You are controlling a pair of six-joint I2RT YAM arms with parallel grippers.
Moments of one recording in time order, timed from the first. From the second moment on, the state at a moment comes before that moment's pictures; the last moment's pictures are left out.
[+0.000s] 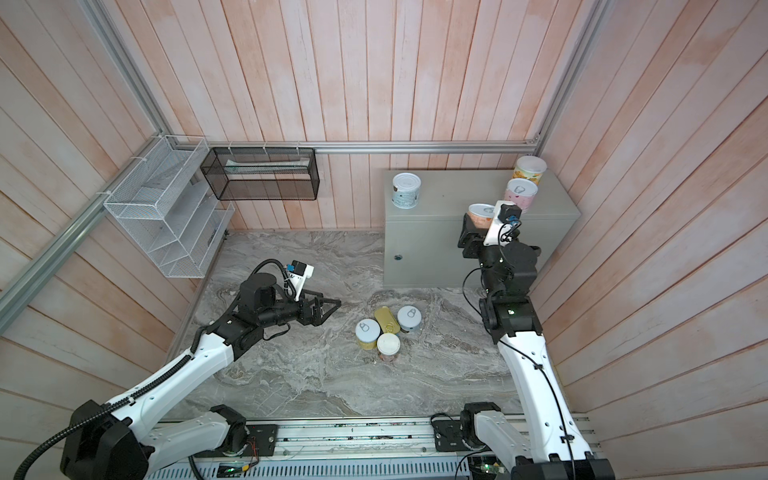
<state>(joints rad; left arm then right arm) -0.46 1.14 0.77 -0.06 0.53 -0.33 0.07 1.04 1.06 0.08 0.04 0.08</state>
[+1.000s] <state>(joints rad) -0.46 1.21 0.54 0.29 0.50 -0.35 -0.03 1.34 1.27 0.10 0.05 0.07</state>
